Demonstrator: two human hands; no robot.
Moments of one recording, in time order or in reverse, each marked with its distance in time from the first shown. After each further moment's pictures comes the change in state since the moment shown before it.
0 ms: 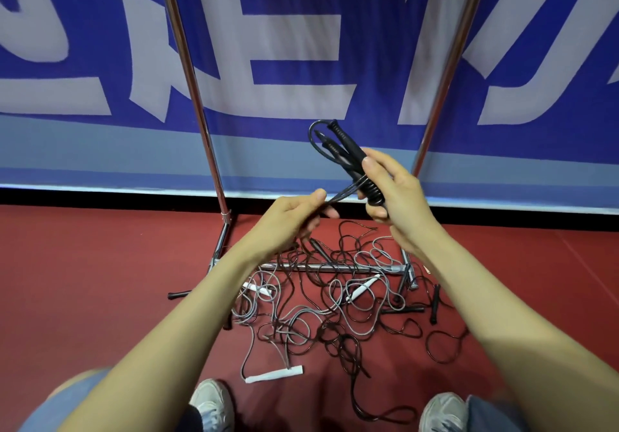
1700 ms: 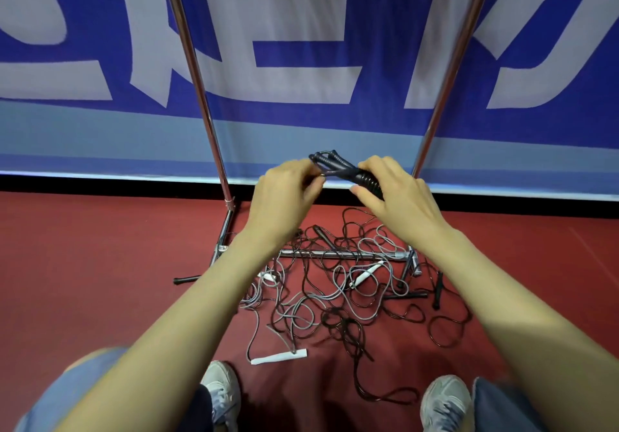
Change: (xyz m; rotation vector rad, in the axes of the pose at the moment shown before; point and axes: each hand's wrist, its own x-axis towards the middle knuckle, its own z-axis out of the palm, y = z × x) left_hand 0.001 0.003 0.001 0.777 0.505 0.302; right_hand -0.006 0.014 -0.016 -1.373 -0.070 -0.429
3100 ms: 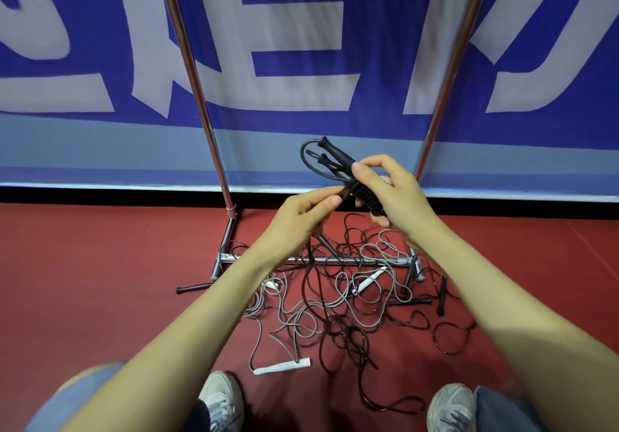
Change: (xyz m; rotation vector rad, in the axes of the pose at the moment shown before) left_hand -0.012 0.003 0.014 -0.891 -0.418 -0.264; right_hand 0.010 -0.014 -0.005 1.113 -0.033 0.410
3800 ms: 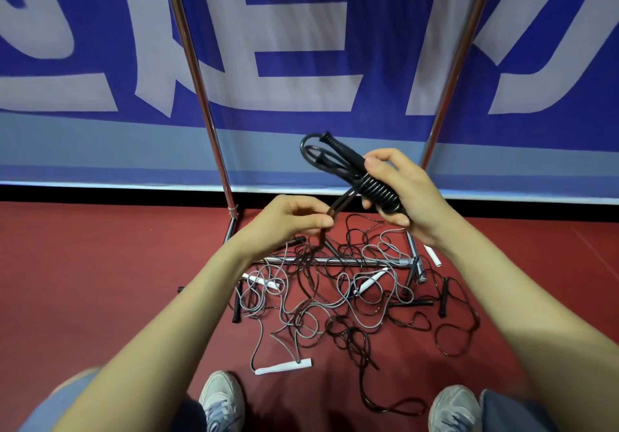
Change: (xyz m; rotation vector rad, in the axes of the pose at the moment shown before) left_hand -0.002 0.000 -0.032 0.071 -0.155 -0.129; right_hand -0.004 -0.015 -0.011 0.165 -0.180 0.024
